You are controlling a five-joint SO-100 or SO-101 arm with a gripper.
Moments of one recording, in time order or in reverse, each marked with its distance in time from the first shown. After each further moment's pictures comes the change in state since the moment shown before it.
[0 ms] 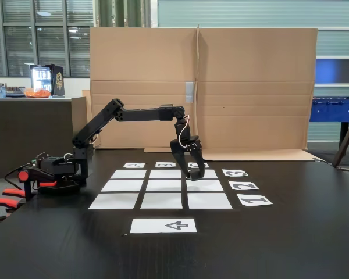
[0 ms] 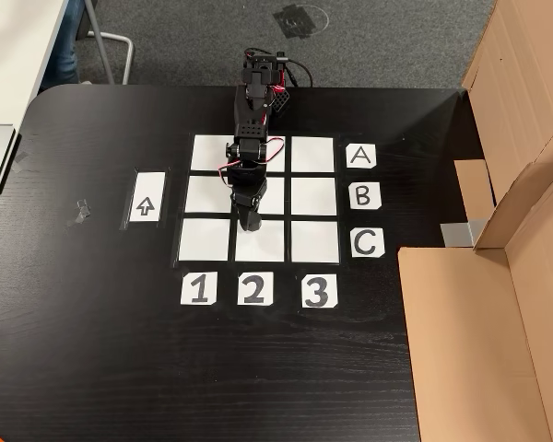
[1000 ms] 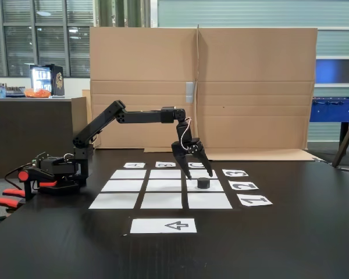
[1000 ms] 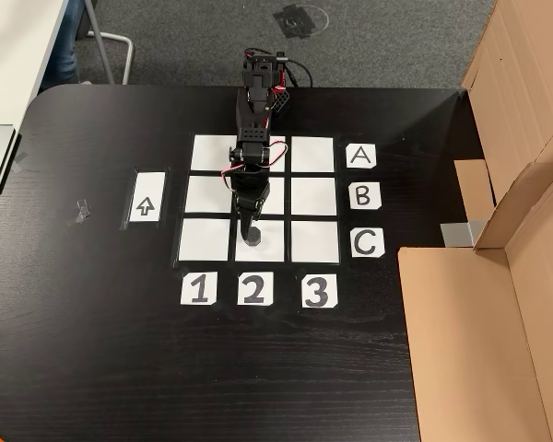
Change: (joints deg) arm -1.0 -2.5 -1.2 -1.8 0.0
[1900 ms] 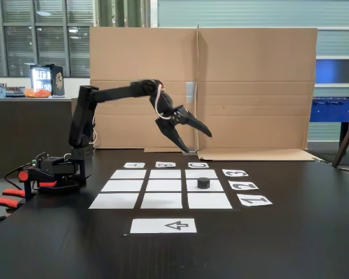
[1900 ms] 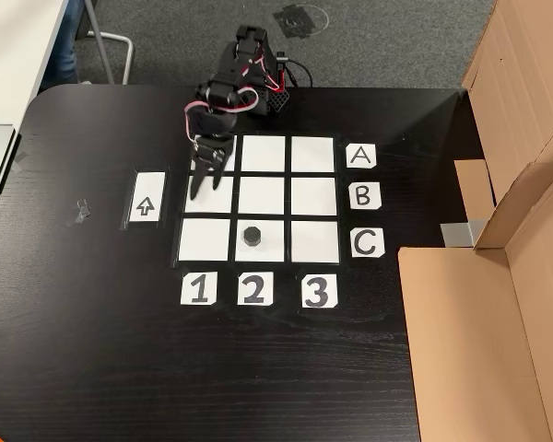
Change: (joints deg) arm 14.8 37.7 28.8 -11.2 -6.4
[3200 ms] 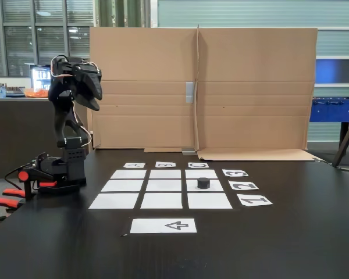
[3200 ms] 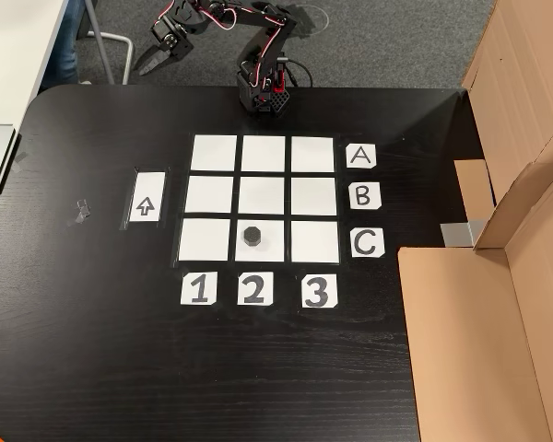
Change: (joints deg) arm 44.1 54.1 35.5 -10.9 -17.2
